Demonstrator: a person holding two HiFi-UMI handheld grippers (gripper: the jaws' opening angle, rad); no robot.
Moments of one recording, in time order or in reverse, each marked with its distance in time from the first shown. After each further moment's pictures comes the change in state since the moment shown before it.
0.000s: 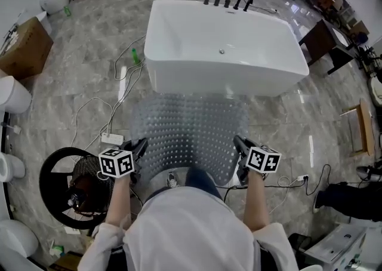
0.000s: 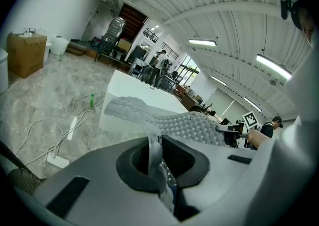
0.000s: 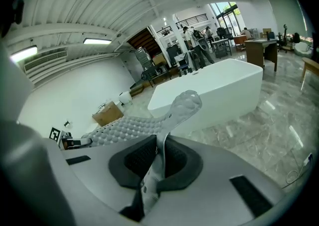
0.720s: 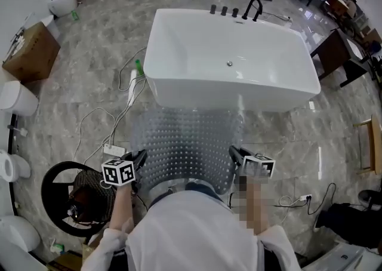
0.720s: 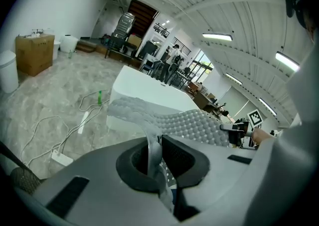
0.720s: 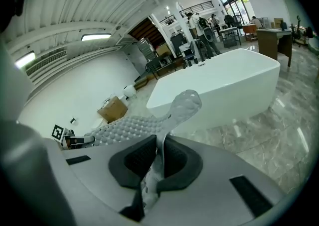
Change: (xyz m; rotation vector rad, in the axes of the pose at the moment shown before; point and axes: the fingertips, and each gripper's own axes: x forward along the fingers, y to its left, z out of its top) left arm 0.089 0.020 0.042 -0.066 0.047 0.129; right arm 0.084 -0.064 0.064 -0.008 0.112 0.081
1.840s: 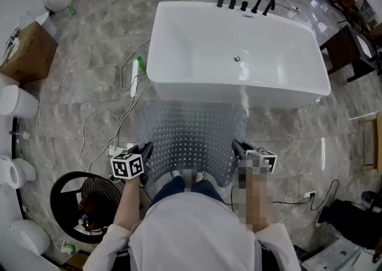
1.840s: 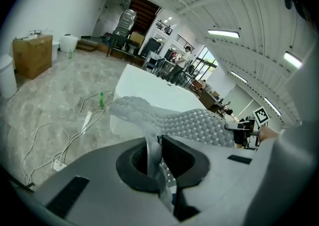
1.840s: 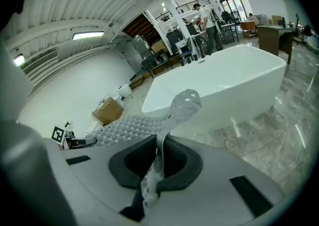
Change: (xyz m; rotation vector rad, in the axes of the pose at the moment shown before) left arm 0.066 0.071 0.072 -0.002 0.032 0.036; right arm 0.097 0.002 0.057 0.037 0.027 -0.032
